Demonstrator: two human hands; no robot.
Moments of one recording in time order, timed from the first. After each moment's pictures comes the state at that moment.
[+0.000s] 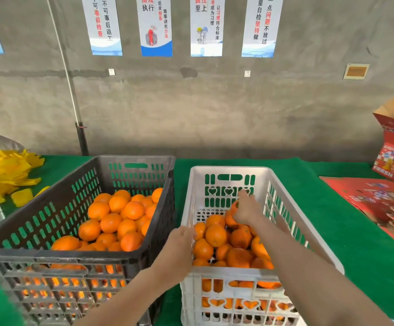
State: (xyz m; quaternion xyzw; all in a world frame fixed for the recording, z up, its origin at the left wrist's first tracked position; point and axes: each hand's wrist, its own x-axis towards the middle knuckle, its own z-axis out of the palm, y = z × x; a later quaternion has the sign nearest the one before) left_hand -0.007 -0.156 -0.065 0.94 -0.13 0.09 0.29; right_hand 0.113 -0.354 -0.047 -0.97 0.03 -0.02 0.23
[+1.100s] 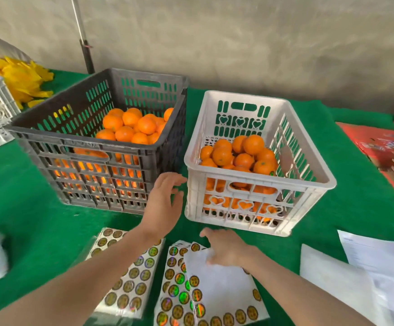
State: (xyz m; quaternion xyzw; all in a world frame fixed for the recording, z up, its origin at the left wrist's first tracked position) left_hand -0.119 -0.135 -0.123 0.87 -0.07 0.21 0.44; right_hand -0.102 -0.318 -0.193 -0.93 -0.26 0.24 0.04
